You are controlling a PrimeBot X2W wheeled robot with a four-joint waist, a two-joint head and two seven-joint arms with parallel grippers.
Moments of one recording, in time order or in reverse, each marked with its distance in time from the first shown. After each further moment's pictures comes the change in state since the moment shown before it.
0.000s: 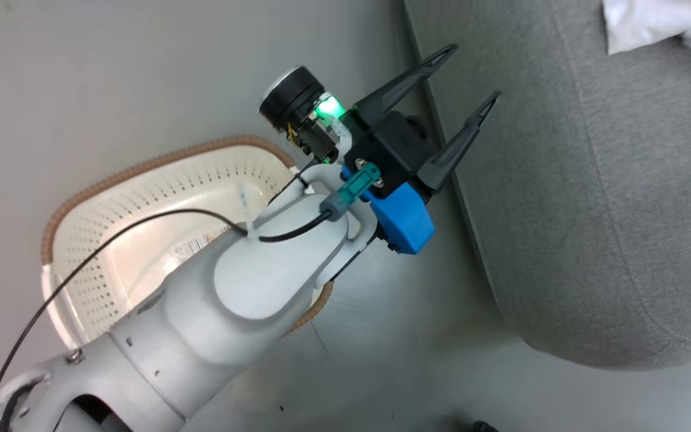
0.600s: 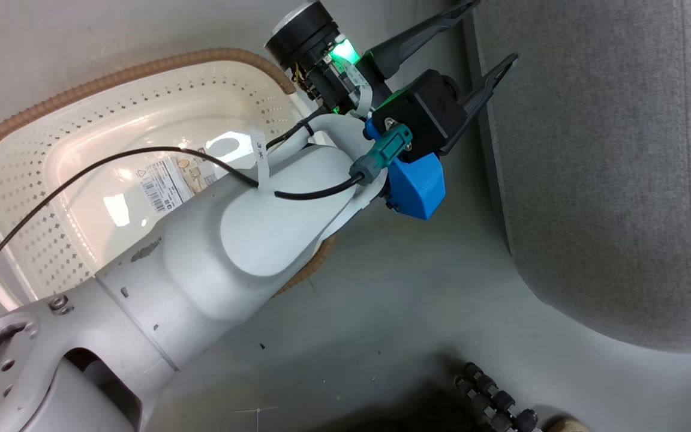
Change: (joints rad) left arm -0.163 0.005 -0.112 0.070 0.005 -0.007 0.001; right arm -0.353 -0.090 0.012 0.193 0.007 0.000 0.000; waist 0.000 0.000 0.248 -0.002
